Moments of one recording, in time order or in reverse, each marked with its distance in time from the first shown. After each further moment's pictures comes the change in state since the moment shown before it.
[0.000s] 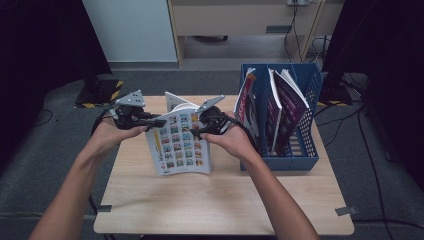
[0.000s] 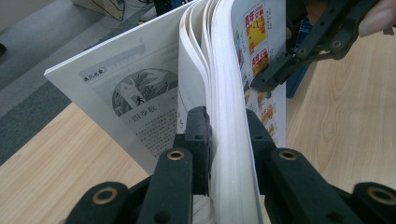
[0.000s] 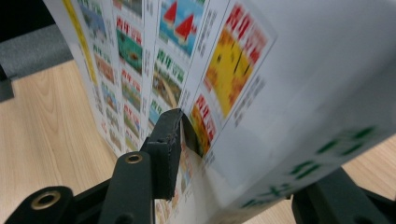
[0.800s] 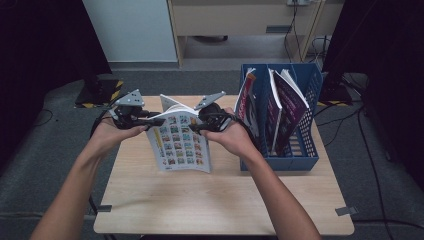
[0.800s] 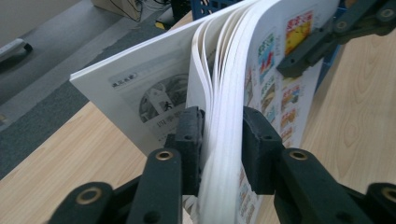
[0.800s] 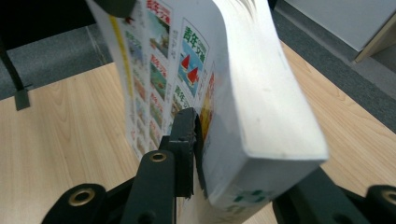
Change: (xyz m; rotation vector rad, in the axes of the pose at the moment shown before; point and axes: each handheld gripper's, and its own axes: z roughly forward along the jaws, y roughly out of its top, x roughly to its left) left arm 0.002 -0.003 -0.001 -0.008 0.073 -0.006; right arm 0.006 0.013 -0.014 -0.037 0.014 -0.026
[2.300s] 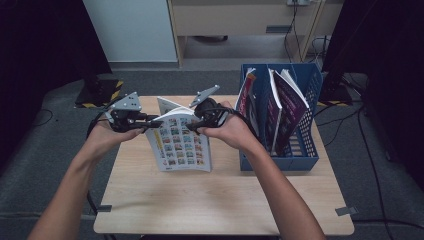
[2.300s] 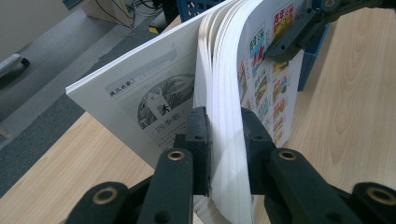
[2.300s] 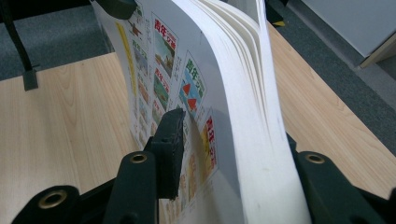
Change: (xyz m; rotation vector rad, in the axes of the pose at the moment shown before) left arm -0.007 -0.001 -0.011 0.002 -0.026 0.079; right arm 0.001 0.021 -0.008 0.060 0.024 -0.099
